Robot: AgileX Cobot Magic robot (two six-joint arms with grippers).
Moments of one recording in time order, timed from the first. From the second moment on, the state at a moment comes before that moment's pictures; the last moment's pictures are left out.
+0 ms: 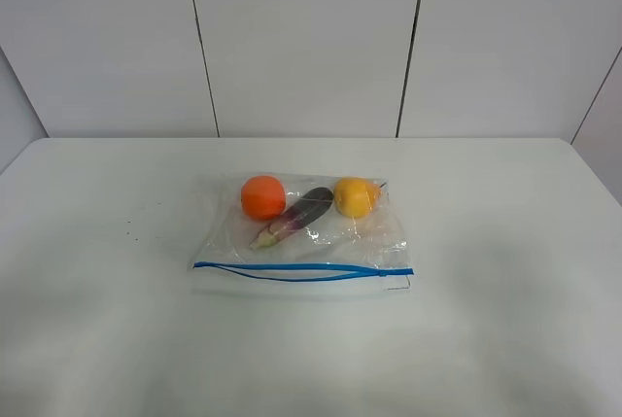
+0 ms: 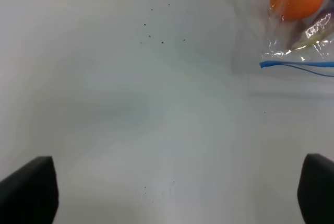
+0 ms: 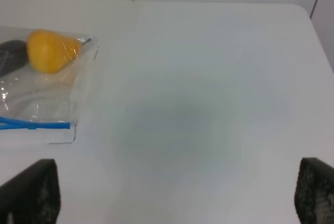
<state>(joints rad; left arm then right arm) 0.00 0.00 -0.49 0.01 1.05 0.02 0.00 0.00 -0.50 0.05 1.03 -0.01</state>
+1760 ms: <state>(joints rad) 0.00 0.00 -0.49 0.01 1.05 0.02 0.00 1.25 -0.80 0.28 0.60 -0.18</state>
